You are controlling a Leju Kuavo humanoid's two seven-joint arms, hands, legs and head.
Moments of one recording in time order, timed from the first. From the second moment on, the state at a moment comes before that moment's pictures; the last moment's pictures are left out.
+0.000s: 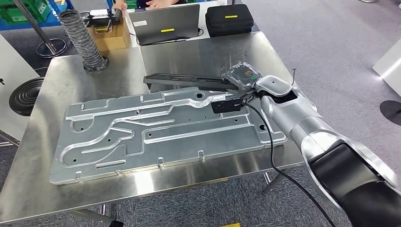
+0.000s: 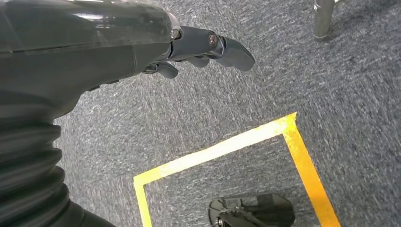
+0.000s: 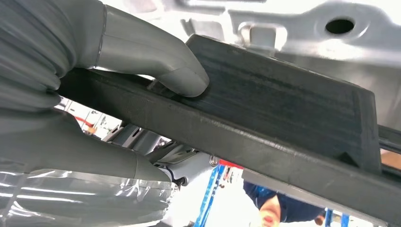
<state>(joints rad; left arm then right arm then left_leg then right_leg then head) -0.12 -0.16 1.03 -0.19 -1.29 0.11 -0.19 -1.18 -0.14 0.82 -0.40 0.86 -0.05 -0.40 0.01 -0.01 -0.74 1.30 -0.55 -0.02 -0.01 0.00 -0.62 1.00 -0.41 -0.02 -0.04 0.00</state>
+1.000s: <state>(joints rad) -0.11 -0.16 1.02 -0.19 -1.29 0.11 -0.17 -1.17 -0.15 0.82 -0.39 0.80 -0.04 -0.42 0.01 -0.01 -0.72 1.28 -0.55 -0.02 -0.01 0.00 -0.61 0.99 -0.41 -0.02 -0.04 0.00</state>
